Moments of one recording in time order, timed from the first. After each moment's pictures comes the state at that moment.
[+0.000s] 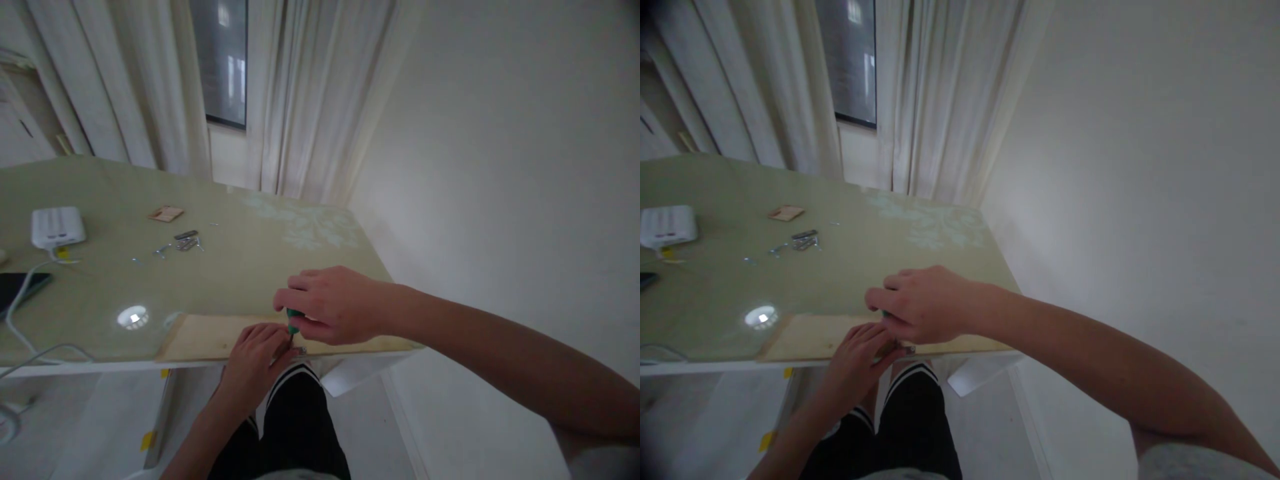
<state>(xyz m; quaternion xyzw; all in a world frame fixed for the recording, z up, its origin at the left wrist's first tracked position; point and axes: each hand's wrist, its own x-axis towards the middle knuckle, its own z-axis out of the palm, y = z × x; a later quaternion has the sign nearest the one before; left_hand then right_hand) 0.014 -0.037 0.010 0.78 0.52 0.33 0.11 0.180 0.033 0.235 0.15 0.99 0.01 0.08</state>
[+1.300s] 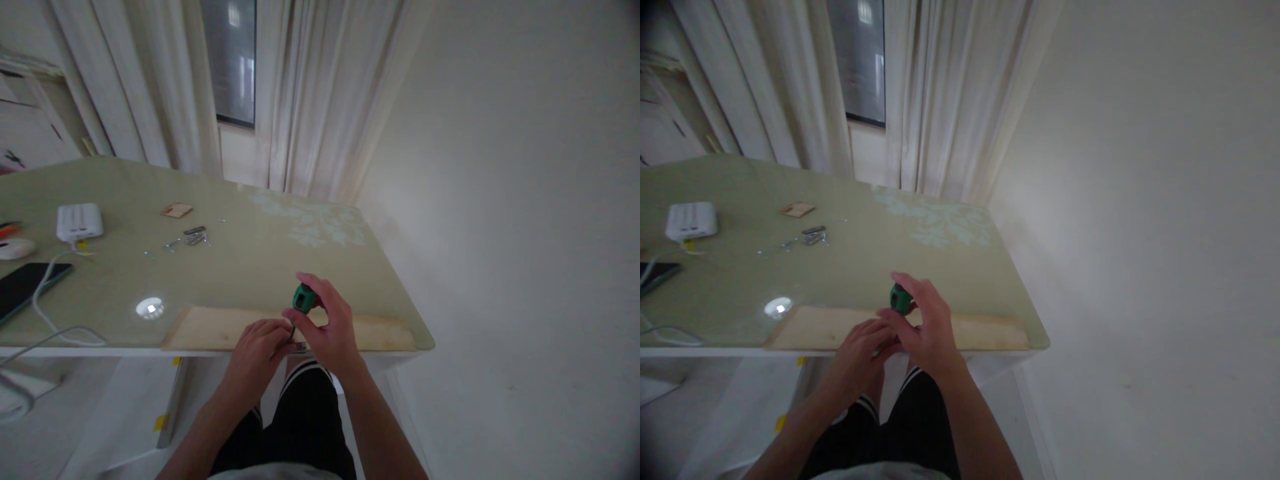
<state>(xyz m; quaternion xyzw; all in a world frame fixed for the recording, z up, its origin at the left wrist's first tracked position) 0.020 -0.039 0.010 0.75 0.54 0.34 0.14 0.187 0.000 0.106 0.33 0.78 -0.24 -0.48</state>
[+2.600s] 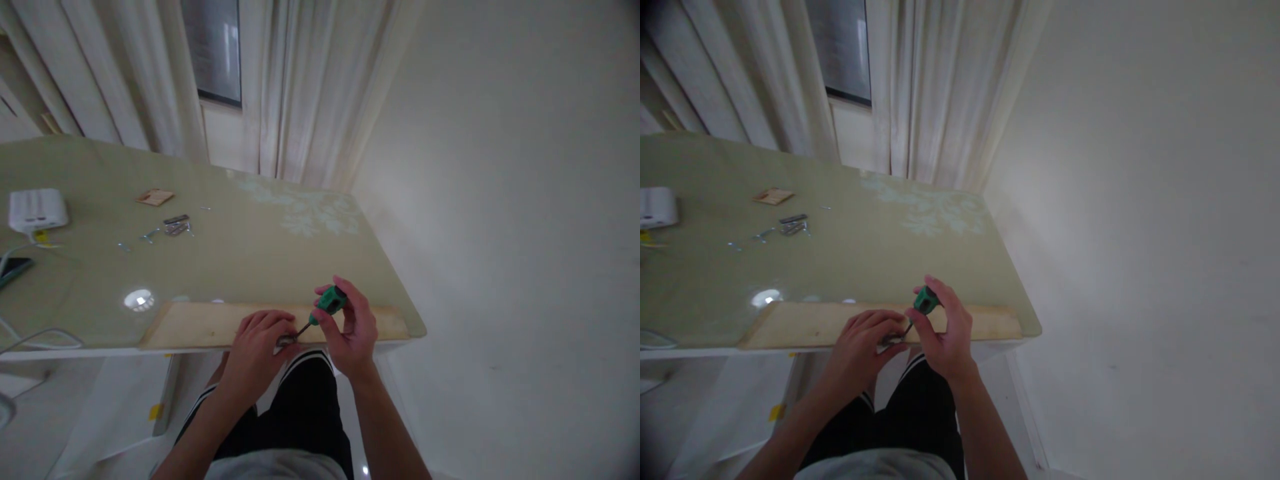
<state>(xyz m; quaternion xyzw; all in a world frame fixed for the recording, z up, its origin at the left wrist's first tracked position) 0.038 -0.038 0.018 0.75 0.56 0.31 0.16 0.225 -0.005 0.070 0.32 0.71 -0.22 -0.59</state>
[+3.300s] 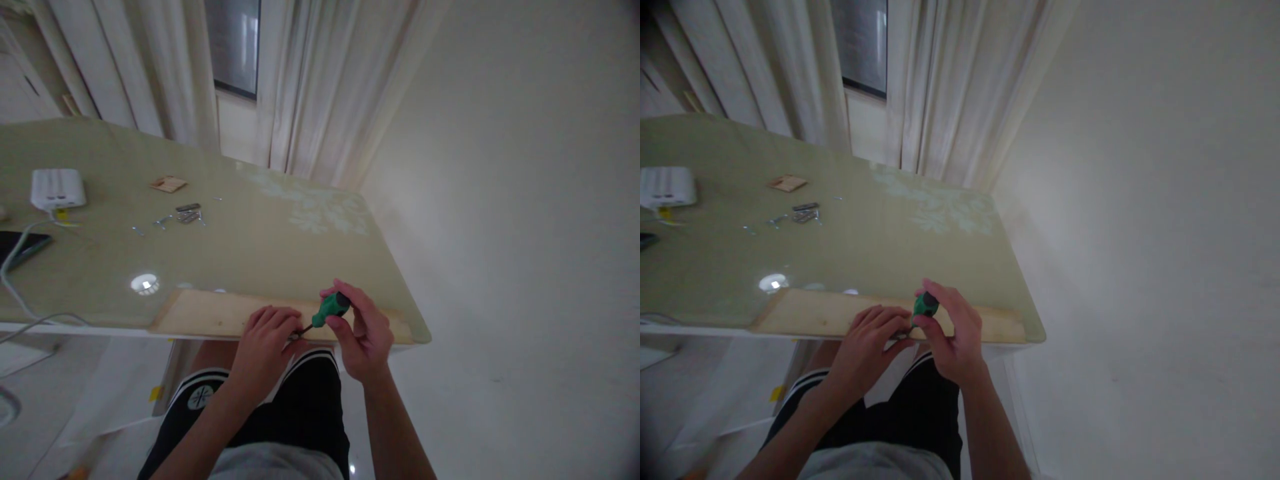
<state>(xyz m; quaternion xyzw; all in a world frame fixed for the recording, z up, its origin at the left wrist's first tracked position) 0.047 -0.045 0.016 0.75 0.55 0.34 0.12 0.229 -0.010 0.097 0.28 0.76 -0.23 -0.54</state>
